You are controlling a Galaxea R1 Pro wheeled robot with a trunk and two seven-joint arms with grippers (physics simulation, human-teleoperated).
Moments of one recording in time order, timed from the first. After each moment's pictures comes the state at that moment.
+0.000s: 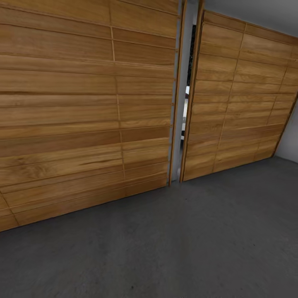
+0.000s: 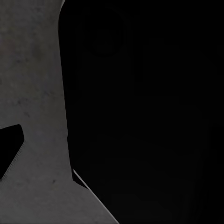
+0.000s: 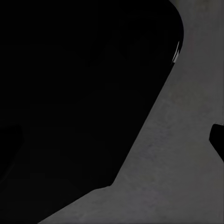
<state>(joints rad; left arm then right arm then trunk) 0.00 0.00 0.00 0.00 0.00 0.00 0.00 0.00 0.00 0.40 0.00 0.00 0.00 0.00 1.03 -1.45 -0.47</state>
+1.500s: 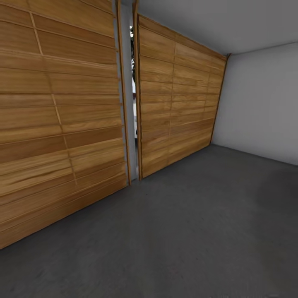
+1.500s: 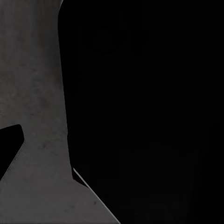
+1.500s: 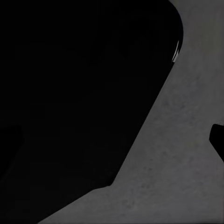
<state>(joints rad) 0.00 0.00 0.00 0.00 0.00 0.00 0.00 0.00 0.00 0.40 0.00 0.00 0.00 0.00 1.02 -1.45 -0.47</state>
